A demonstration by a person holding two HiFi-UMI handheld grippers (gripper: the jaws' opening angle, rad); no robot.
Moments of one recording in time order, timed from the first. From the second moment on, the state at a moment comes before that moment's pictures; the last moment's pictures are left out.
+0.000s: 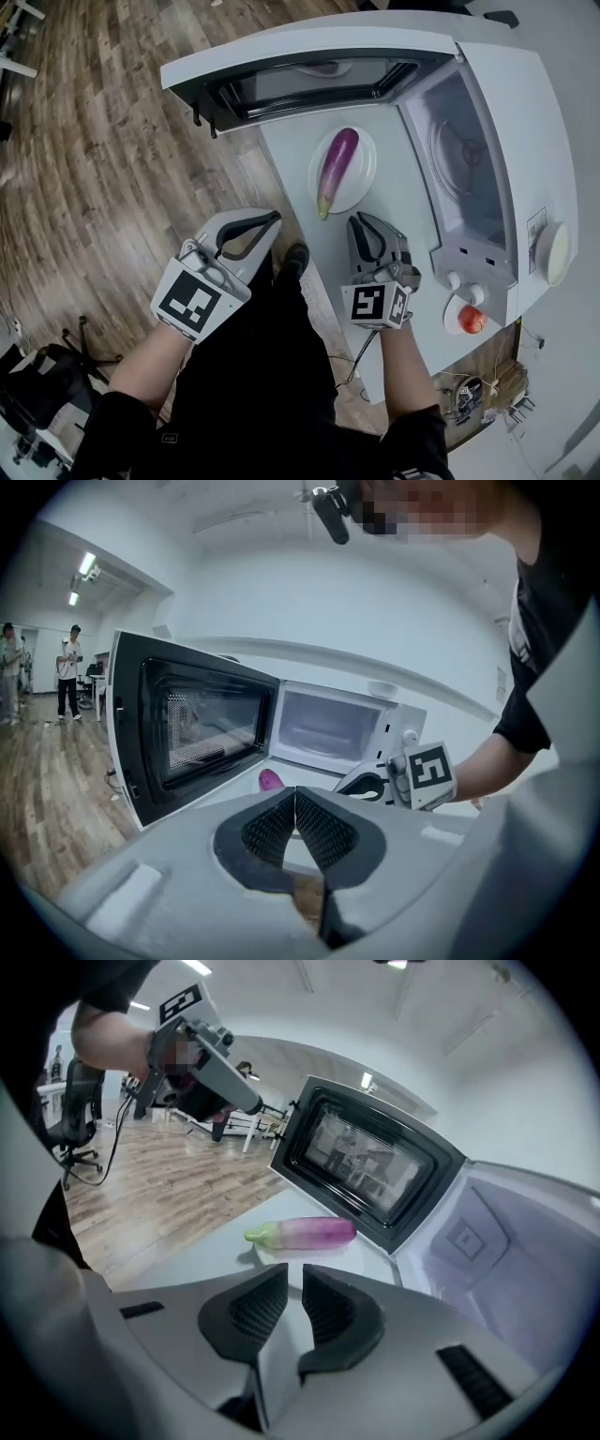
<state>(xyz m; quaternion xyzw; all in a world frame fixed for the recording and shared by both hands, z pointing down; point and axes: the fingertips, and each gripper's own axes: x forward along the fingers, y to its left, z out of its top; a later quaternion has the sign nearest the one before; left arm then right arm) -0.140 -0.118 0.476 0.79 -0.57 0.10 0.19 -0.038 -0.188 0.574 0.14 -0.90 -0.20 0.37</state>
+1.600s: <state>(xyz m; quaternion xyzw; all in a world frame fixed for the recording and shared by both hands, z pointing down) -0.182 -0.102 0.497 0.77 -0.60 0.09 0.21 -0.087 -0.201 0.613 0.05 -0.76 -0.47 0.45</state>
